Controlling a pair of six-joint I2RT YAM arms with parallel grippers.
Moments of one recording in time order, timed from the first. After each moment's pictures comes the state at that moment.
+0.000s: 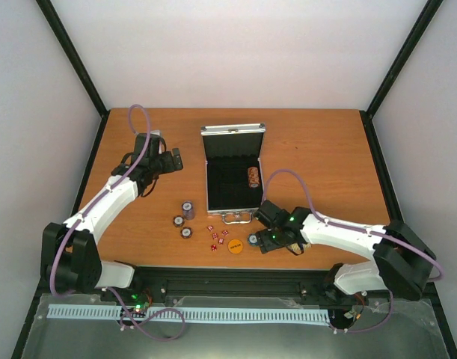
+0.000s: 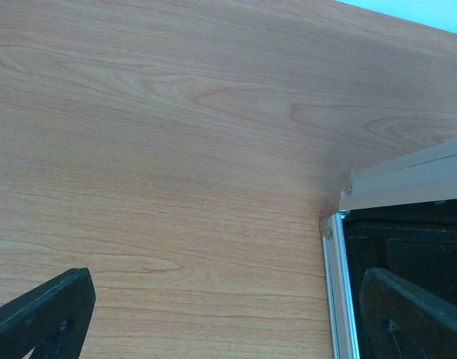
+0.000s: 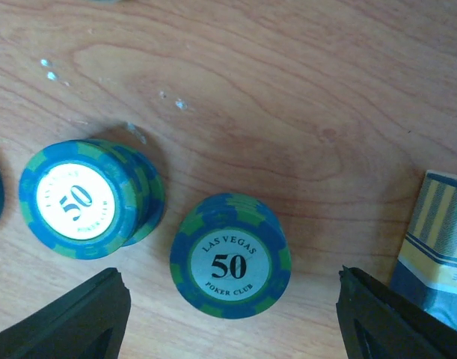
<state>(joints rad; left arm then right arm) -0.26 1.35 0.97 -0.36 -0.12 -0.41 0.91 1.30 0.67 -0.68 0.07 0.54</state>
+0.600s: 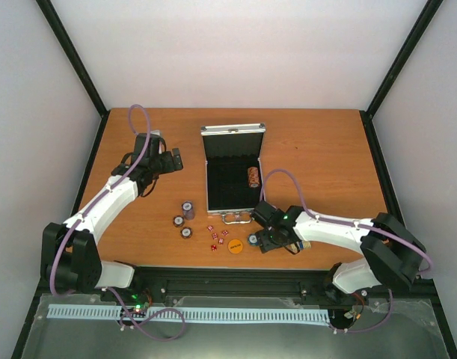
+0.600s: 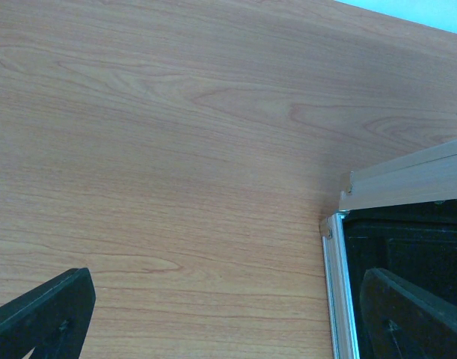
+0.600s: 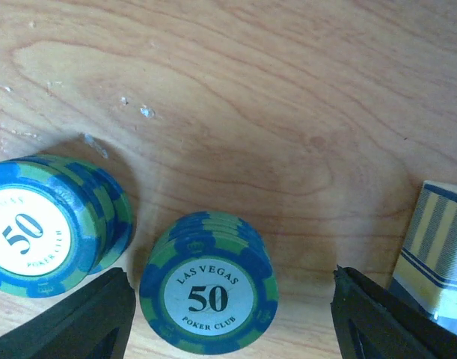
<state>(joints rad) -0.26 1.35 0.97 -0.36 -0.12 -0.41 0.91 1.39 0.68 -0.68 0.11 0.55</state>
